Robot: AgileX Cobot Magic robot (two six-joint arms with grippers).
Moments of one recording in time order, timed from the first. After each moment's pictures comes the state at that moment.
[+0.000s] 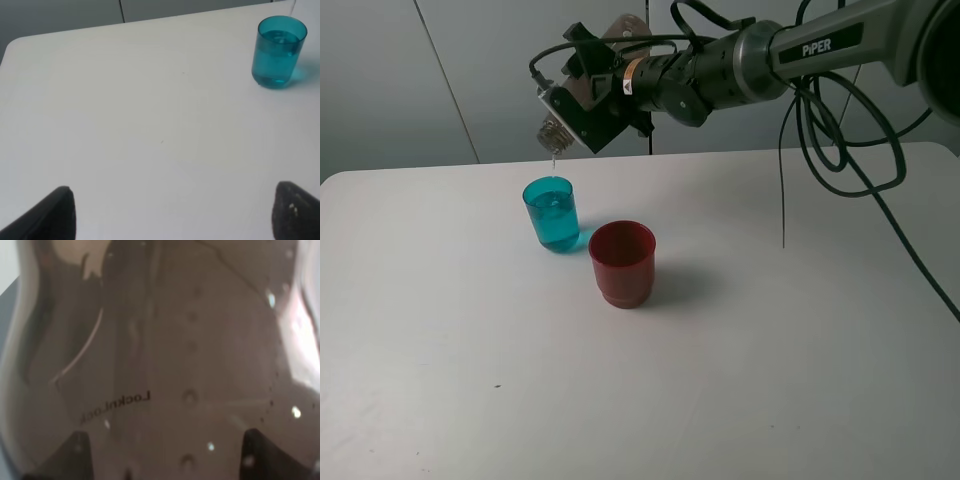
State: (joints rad) left arm -0.14 0.00 -0.51 0.10 1.08 -0.05; right arm 0.58 2.27 -1.66 -0.44 -0.20 -1.58
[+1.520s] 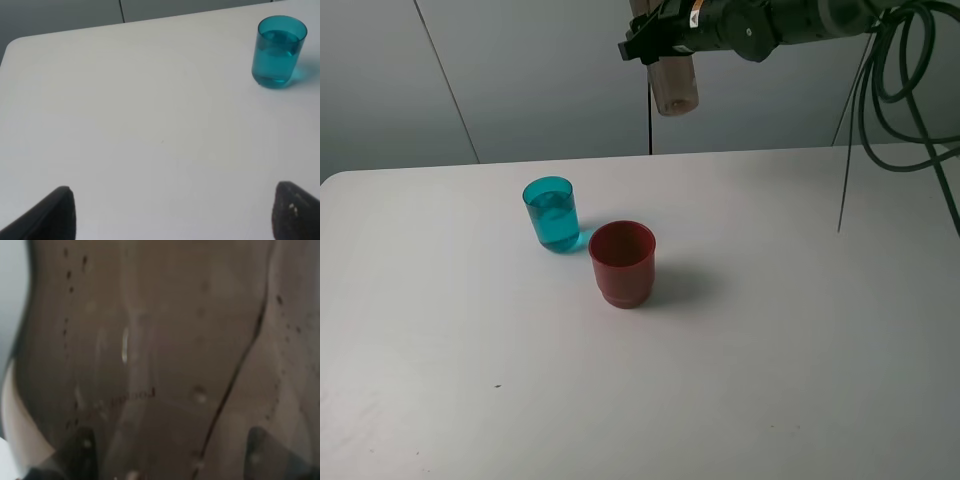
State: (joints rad) left arm -0.14 0.00 -0.51 0.10 1.08 -0.05; right arm 0.43 2.14 -1.65 -0.34 -0.06 0.18
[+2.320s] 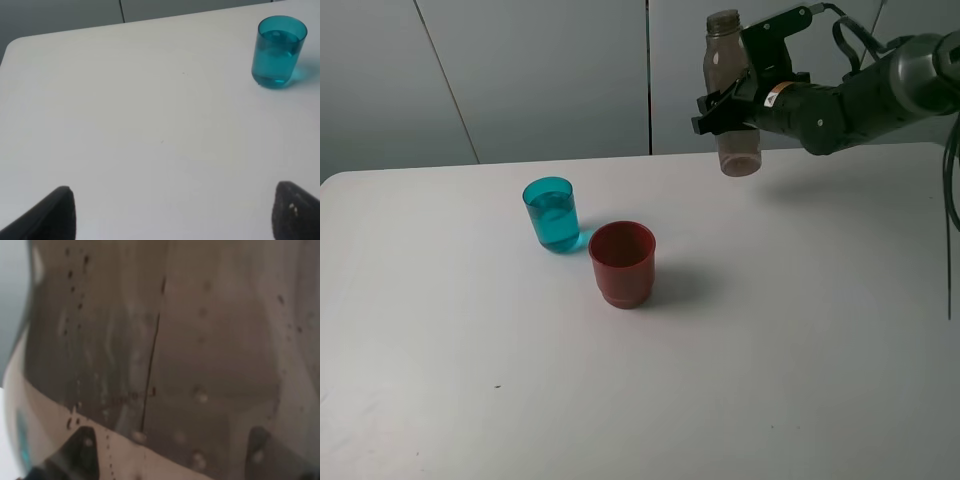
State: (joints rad) left arm -0.14 0.00 -0.51 0.10 1.08 -0.05; right arm 0.30 2.05 -1.12 -0.07 -0.52 -0.10
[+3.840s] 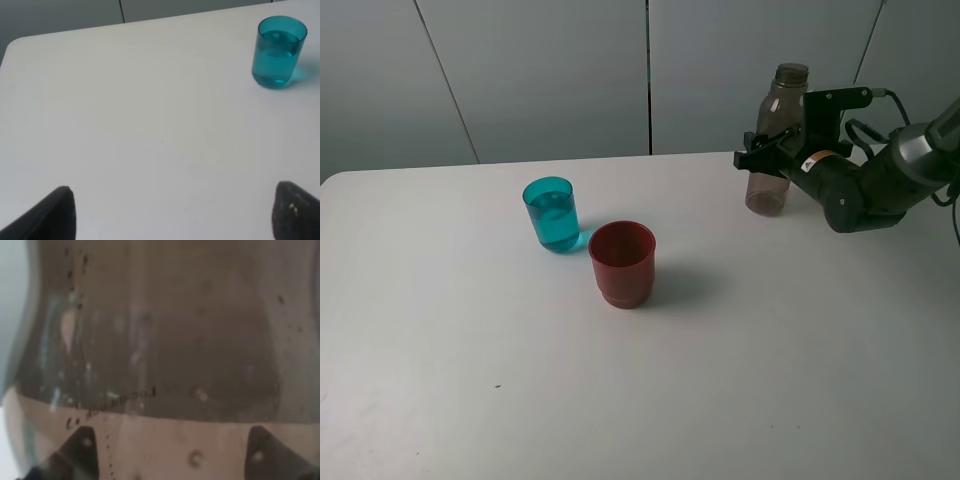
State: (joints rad) left arm -0.14 0.00 -0.51 0.10 1.08 -0.05; right arm 0.20 2.19 -0.93 0.02 -0.93 0.02
